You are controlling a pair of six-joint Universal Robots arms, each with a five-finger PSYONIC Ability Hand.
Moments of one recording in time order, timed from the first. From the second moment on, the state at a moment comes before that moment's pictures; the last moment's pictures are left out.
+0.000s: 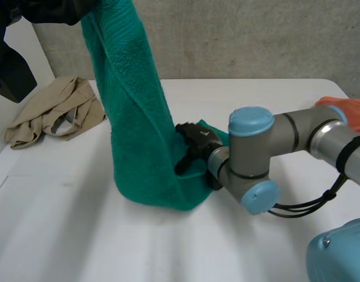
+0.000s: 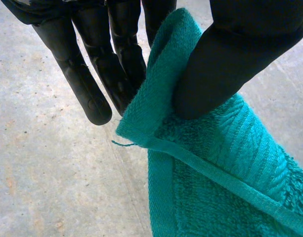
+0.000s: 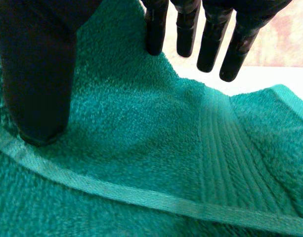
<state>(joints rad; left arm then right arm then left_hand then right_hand) 4.18 -1.36 -1.41 3.21 -1.52 3.17 2.21 -0.59 0.84 0.05 1.44 3.41 1.14 1.20 1.20 1.20 0.98 0.27 0.31 0.29 0.31 0.12</state>
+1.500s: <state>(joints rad) 4.34 -1.39 -1.49 3.21 -1.52 3.17 2.10 -0.51 0.76 0.13 1.38 2.66 1.14 1.20 1.20 1.20 0.98 0.59 0.68 0.69 0.68 0.42</state>
